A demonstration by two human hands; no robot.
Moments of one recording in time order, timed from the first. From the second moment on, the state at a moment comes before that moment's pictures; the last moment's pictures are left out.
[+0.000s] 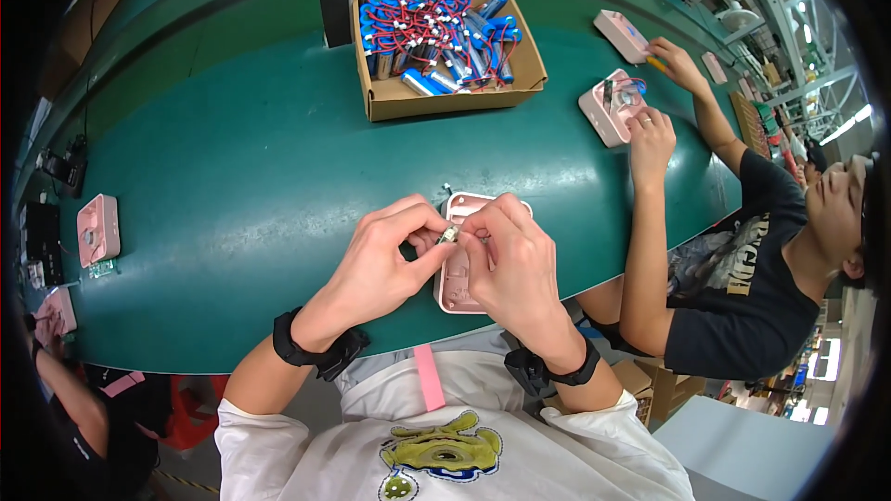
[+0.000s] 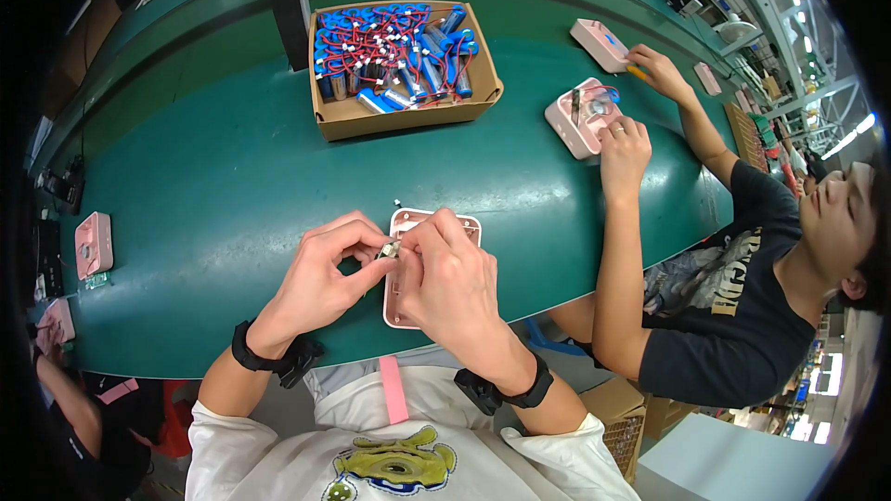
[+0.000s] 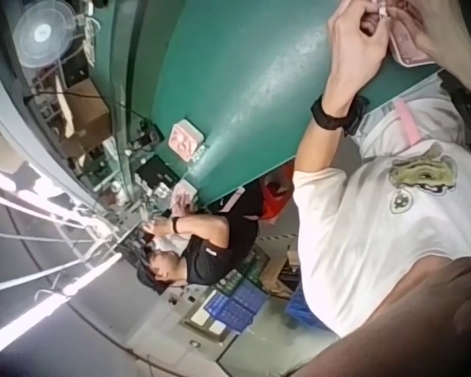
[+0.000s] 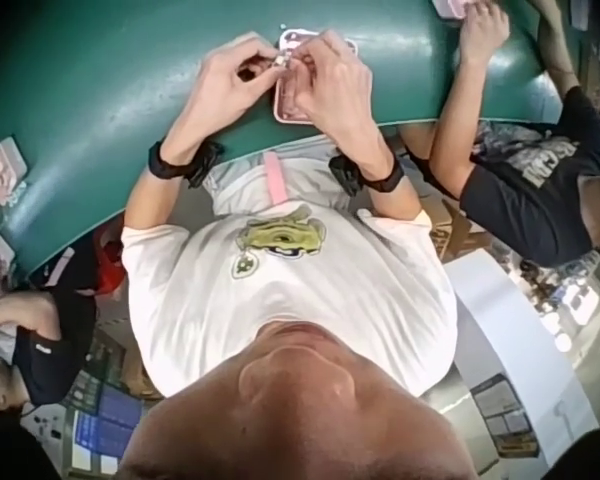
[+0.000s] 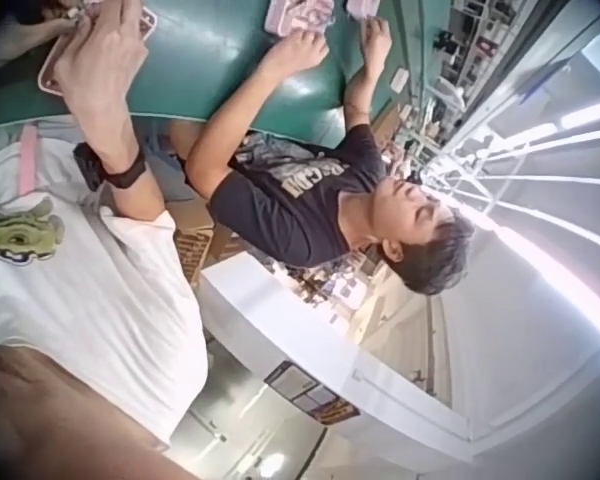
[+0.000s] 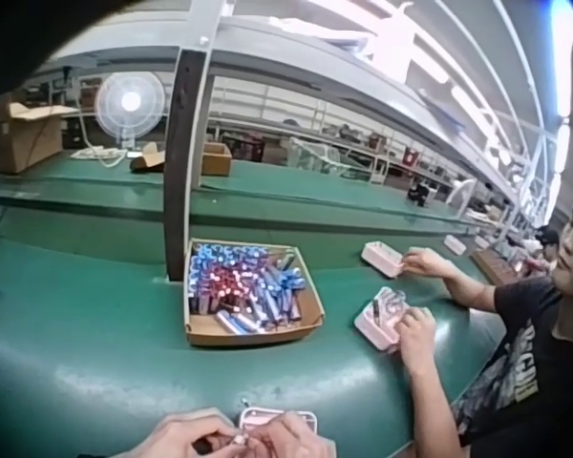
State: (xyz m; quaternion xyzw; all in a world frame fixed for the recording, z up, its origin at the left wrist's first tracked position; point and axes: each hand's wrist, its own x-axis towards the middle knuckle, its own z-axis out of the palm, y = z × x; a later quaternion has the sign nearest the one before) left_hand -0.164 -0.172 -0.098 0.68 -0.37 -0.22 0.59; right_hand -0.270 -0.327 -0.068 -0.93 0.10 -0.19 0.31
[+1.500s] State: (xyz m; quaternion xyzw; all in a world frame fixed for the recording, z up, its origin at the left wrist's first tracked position) left_hand -0.155 -0.168 -0.102 0.72 -0.33 -0.23 0.57; right_hand -0.092 -0.495 -0.038 -0.98 -0.09 -0.07 -0.13
